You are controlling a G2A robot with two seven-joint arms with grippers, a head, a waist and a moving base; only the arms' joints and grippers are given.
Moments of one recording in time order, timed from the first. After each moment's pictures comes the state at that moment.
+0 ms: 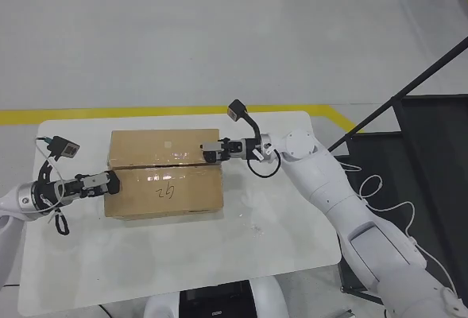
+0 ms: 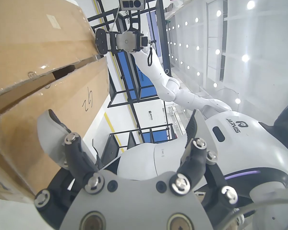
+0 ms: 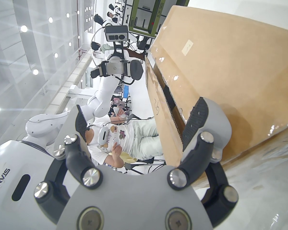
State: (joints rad) left arm 1.24 -0.79 -1.44 -1.43 -0.65 -0.41 -1.33; right arm -0.72 -1.34 0.93 -0.88 0.43 -0.53 1.17
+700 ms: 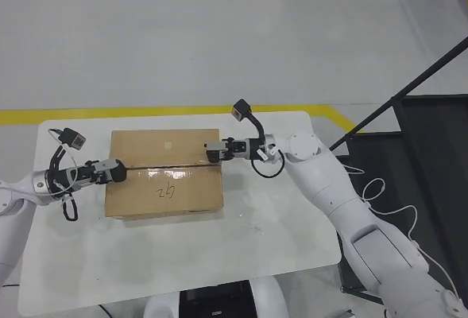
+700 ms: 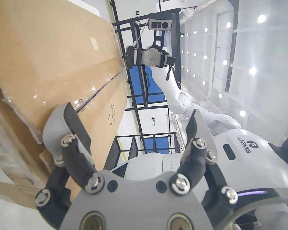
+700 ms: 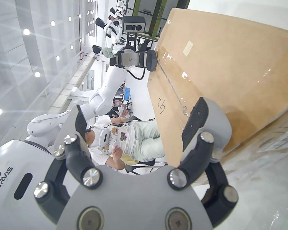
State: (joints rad) left arm 1.05 -0.84 -1.29 -1.20 -0.59 -0.43 -1.31; right arm -0.74 -1.33 0.97 -0.91 0.43 -0.53 1.18
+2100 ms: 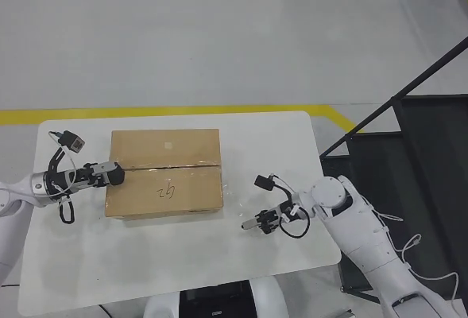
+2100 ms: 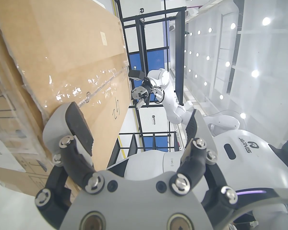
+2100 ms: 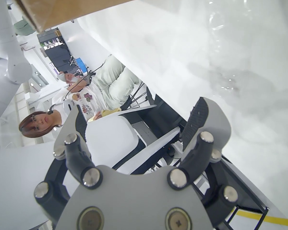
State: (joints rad) left arm 1.05 -0.84 -1.29 -1.17 -0.57 -0.42 -1.34; right arm -1.25 -1.12 1.19 -1.42 -0.15 -0.10 1.39
